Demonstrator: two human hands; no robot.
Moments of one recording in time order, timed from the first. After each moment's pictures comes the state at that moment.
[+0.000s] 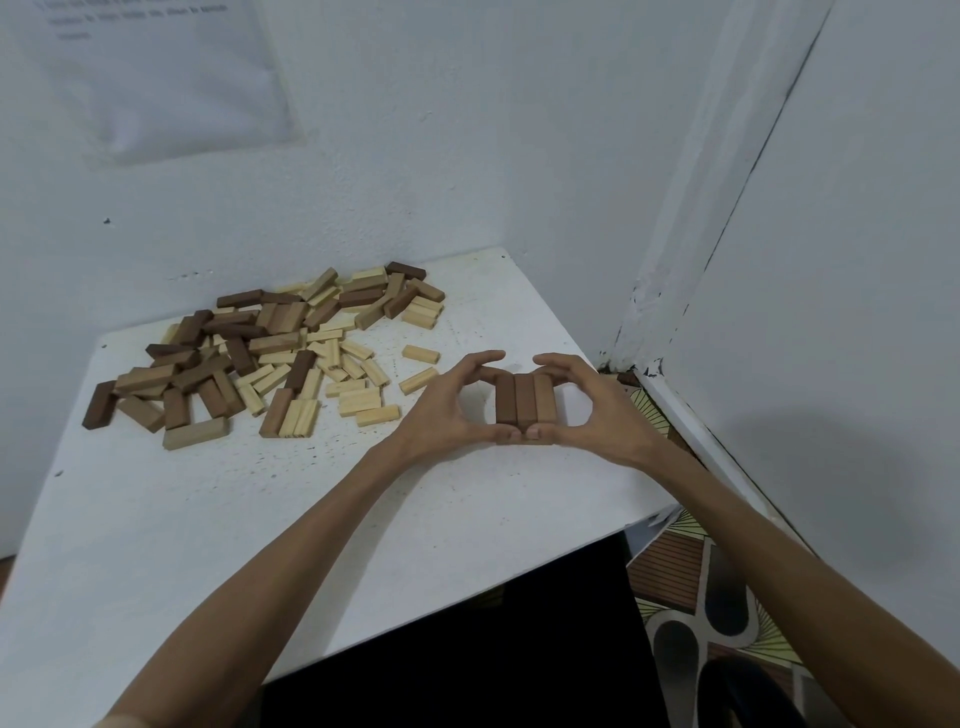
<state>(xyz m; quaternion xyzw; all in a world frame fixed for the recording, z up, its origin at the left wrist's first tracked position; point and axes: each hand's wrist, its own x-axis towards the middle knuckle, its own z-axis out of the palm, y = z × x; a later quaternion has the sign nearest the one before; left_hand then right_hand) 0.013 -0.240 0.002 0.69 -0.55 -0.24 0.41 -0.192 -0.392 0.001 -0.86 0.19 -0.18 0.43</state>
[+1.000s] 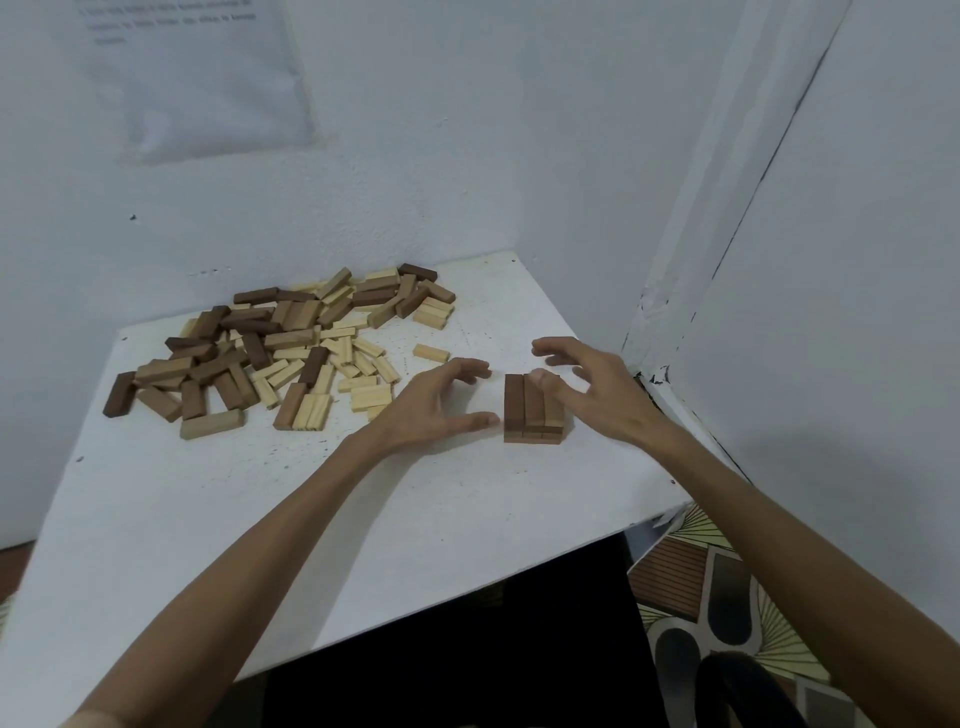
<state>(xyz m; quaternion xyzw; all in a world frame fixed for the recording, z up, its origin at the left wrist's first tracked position) 0.038 -0.219 0.009 0.71 -0.56 -0.22 0.36 -0.173 -0.390 0.026 -0.85 0.23 -0.19 0.44</state>
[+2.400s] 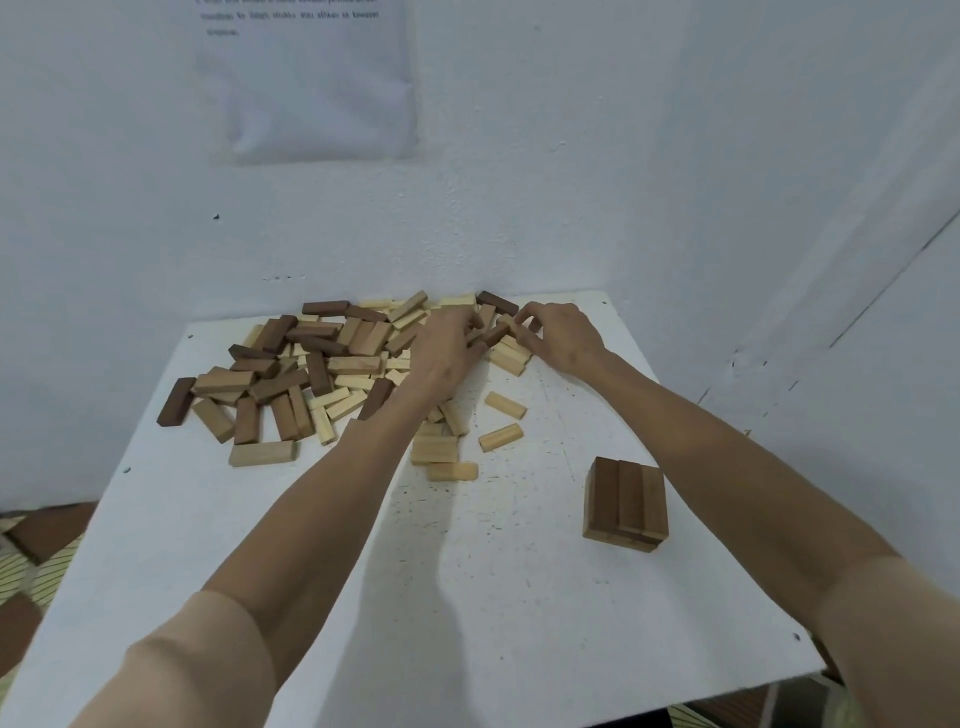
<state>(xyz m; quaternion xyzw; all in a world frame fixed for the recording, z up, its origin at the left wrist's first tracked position) 0.176 -0.293 0.020 0.88 -0.38 -0.01 0.30 0.076 -0.463 0.022 -0.95 0.23 -0.09 0.20</state>
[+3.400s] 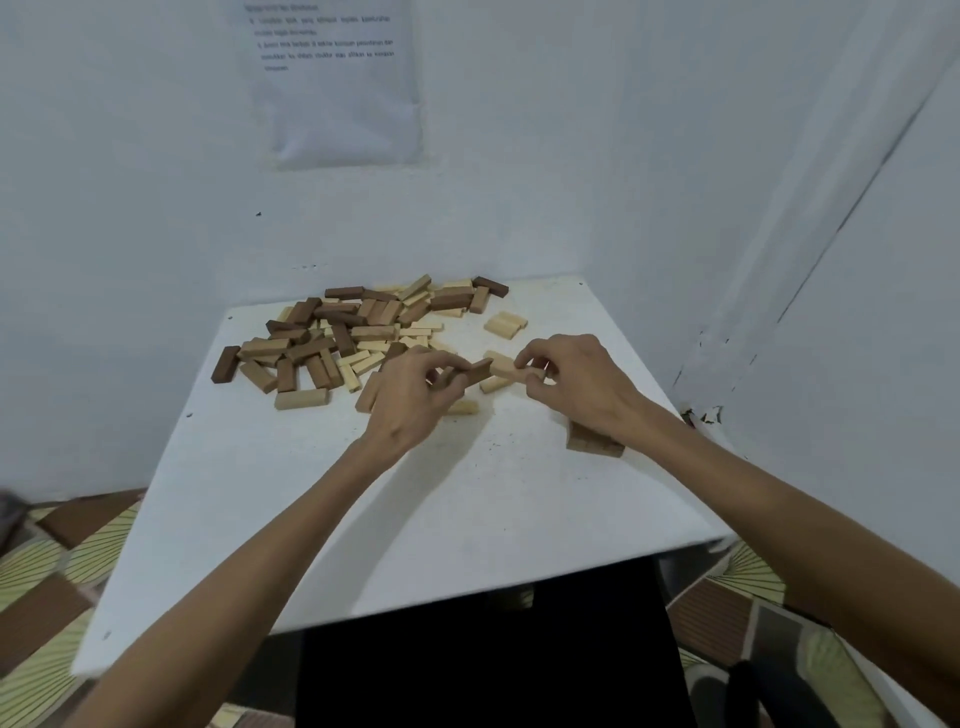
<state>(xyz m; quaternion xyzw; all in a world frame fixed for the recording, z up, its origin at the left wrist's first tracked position) 0.062 -0.142 0.042 0.80 -0.43 0.01 0.42 -0.095 -0.328 0.074 -0.95 0.15 -0.16 0.22</state>
